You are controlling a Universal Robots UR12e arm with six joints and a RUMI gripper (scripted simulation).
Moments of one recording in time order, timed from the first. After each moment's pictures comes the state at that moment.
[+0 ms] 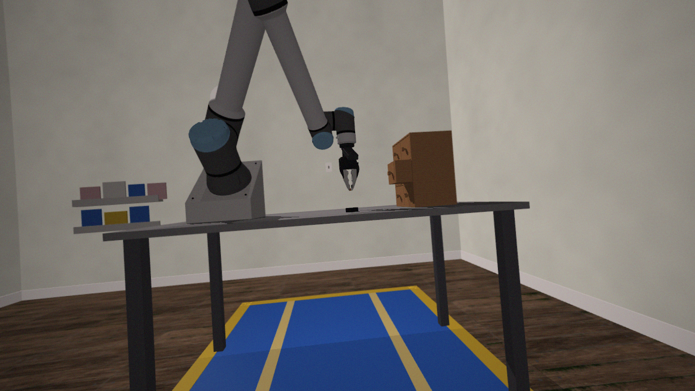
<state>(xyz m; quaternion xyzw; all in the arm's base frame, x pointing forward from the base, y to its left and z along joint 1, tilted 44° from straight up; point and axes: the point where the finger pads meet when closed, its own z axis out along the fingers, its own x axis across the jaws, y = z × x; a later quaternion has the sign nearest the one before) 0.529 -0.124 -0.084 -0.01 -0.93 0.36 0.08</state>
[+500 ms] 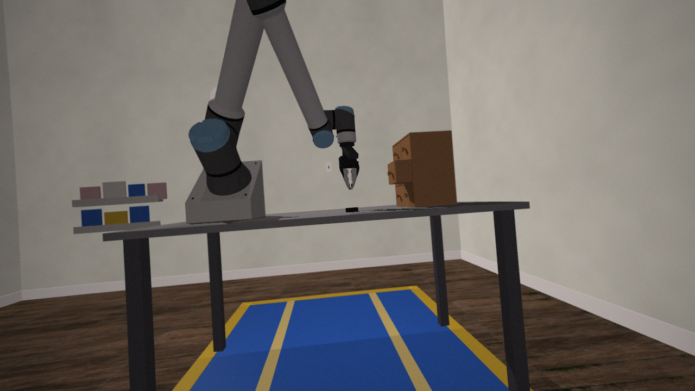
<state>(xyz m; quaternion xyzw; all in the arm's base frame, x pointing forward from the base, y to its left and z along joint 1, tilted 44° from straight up) 0.530 -0.121 -0.080 0.00 -0.93 0.36 0.08</state>
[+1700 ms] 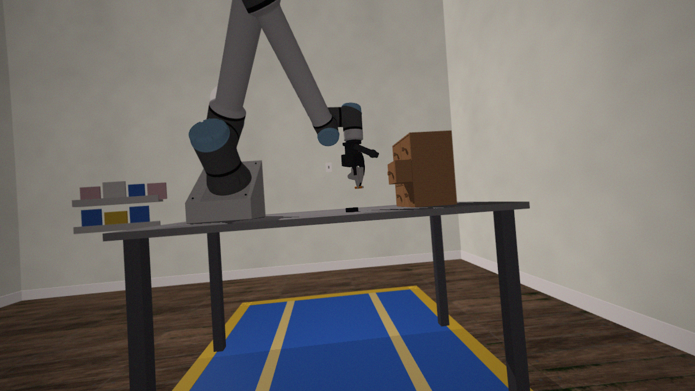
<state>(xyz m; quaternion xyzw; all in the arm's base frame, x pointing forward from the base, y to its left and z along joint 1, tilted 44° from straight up) 0.563 -0.152 -0.058 0.34 -0.86 0.31 0.22</state>
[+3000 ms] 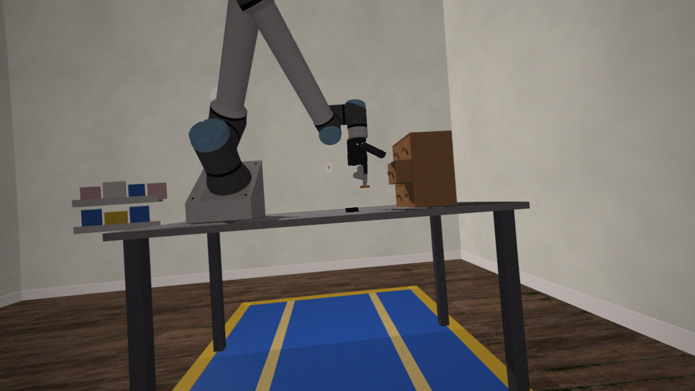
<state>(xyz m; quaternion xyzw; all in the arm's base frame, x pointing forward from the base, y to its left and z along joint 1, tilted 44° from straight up) 0.584 -0.176 -0.039 0.61 -0.70 0.22 0.30</state>
